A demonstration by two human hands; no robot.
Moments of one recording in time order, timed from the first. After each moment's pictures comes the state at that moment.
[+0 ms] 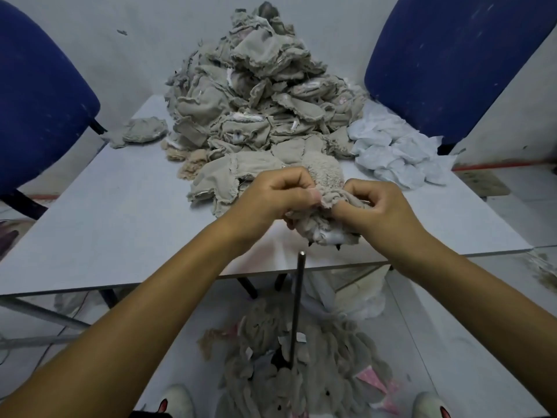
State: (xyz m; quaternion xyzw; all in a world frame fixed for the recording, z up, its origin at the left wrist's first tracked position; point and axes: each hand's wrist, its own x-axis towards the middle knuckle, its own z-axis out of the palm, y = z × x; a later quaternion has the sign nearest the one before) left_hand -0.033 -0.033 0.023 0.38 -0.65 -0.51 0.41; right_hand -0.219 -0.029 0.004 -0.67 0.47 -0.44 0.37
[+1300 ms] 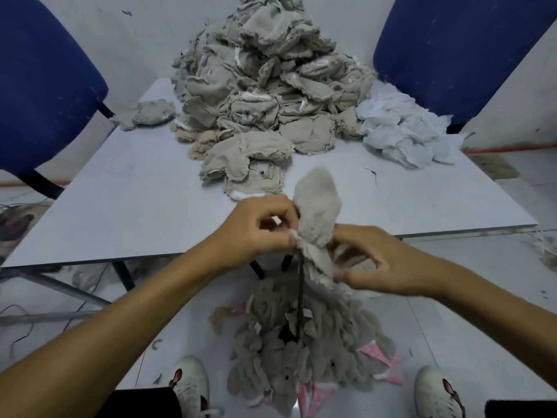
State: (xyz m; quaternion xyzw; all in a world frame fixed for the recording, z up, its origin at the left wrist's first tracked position) left_hand 0.008 0.011 -0.014 0.38 -0.75 -0.41 0.35; right_hand -0.234 0.015 -0.028 -0.86 0.32 -0.19 0.36
